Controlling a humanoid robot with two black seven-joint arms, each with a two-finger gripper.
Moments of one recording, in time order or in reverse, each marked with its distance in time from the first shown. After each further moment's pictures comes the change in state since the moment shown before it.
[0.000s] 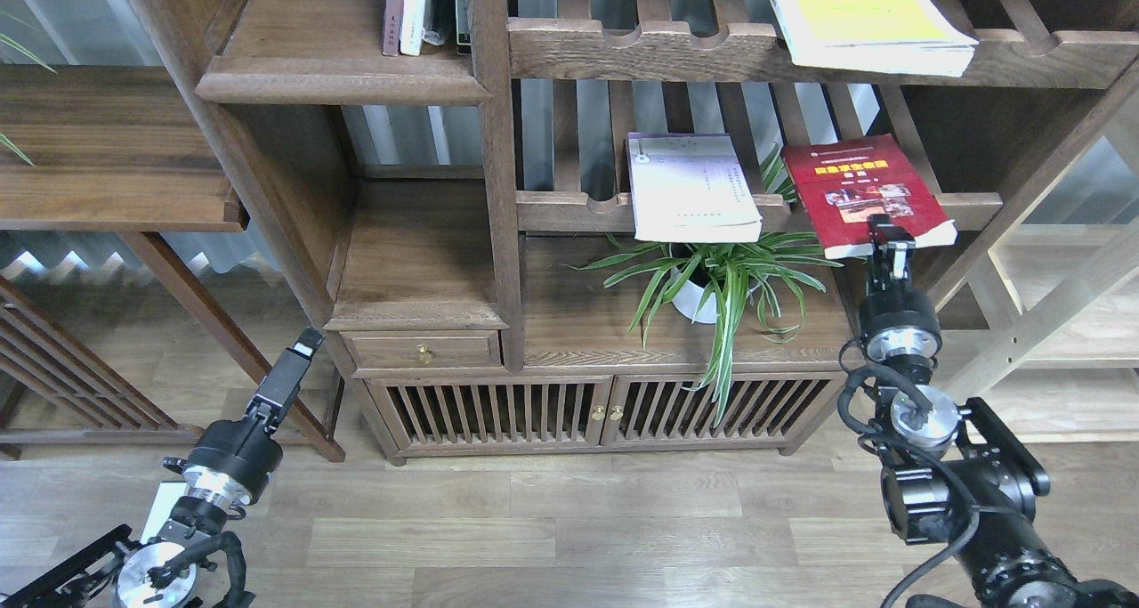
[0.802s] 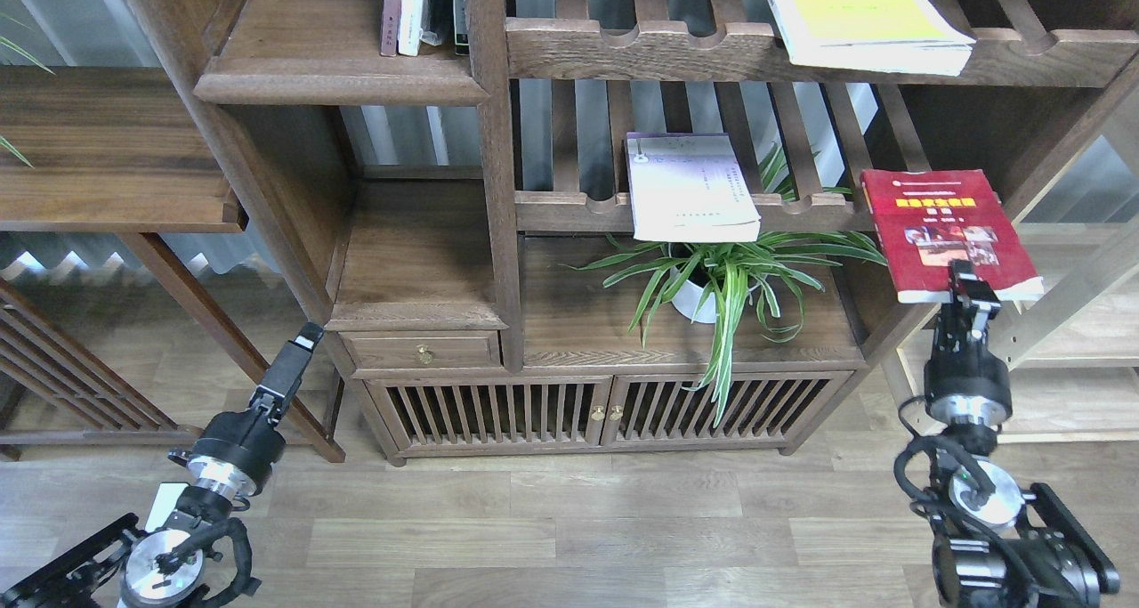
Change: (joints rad) left arm -0.052 -0.028 0.025 0.065 -0.018 0.000 0.009; right arm -0.230 -0.062 0.095 0.098 0.061 0.092 -0.001
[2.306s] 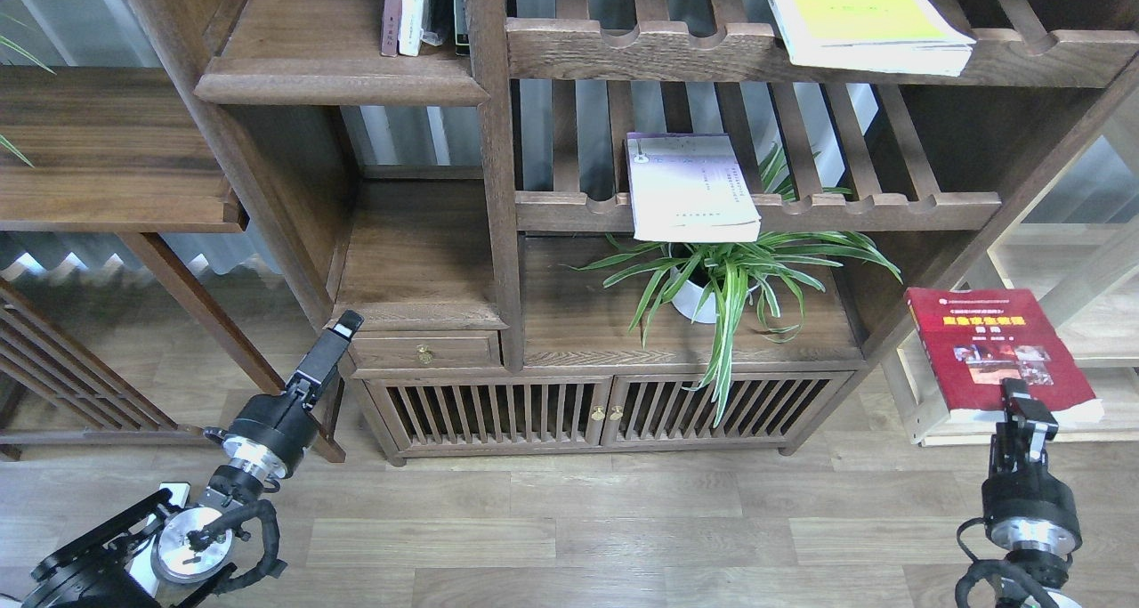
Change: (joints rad) left arm -0.066 -0.025 0.086 0.029 -0.021 0.000 0.009; right arm -0.285 -0.058 -0.002 0.105 0.048 -0.001 0.000
